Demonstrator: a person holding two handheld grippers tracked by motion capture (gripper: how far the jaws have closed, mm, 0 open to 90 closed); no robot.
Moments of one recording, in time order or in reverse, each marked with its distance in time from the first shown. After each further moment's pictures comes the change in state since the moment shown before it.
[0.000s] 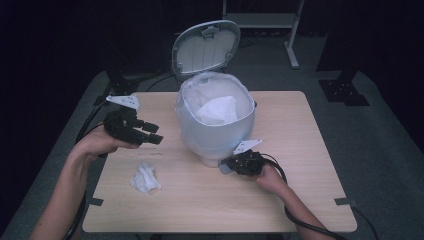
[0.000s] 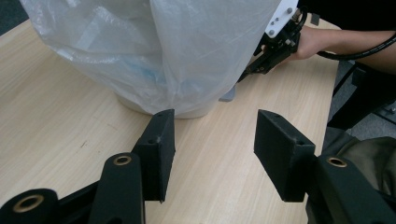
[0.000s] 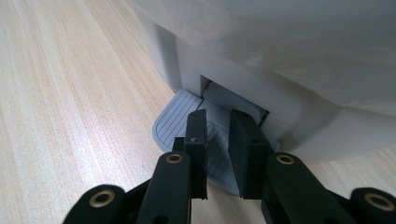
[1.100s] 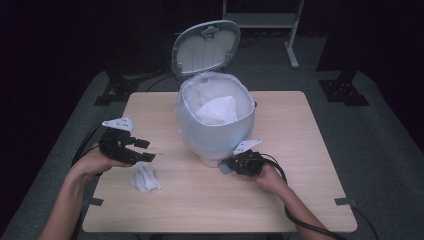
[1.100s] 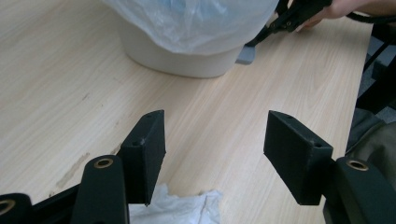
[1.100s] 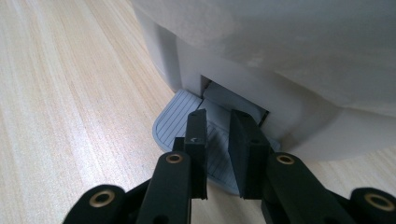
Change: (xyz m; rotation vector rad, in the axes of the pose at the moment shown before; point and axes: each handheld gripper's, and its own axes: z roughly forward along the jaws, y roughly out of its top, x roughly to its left) left arm 0.004 -0.066 0.015 0.021 0.054 -0.035; right arm 0.000 0.001 0.000 0.006 -0.003 -0.001
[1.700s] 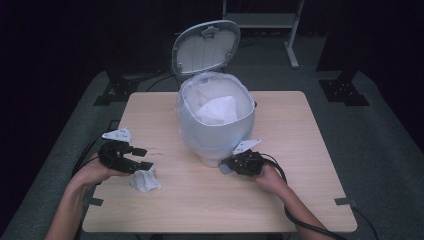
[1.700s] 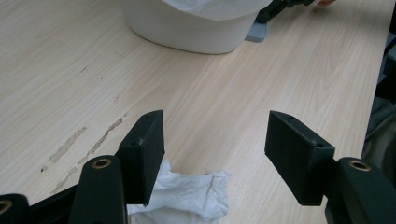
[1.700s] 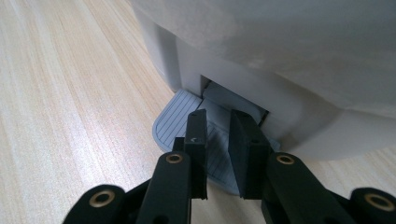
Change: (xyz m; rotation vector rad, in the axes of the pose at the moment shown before) left arm 0.001 -0.031 0.012 0.001 0.020 -0.016; right arm 0.001 0.001 0.000 0.002 -0.004 -0.001
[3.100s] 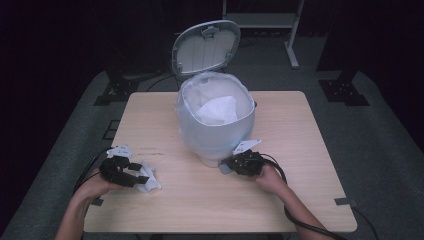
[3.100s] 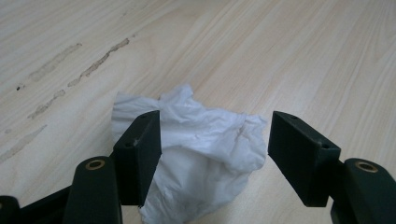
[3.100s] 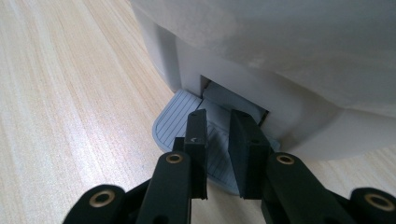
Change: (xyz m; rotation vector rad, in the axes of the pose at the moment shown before) left arm 0.013 -0.058 0.031 0.088 0.042 -0.078; right arm 0.000 0.000 0.000 0.001 -0.003 0.001
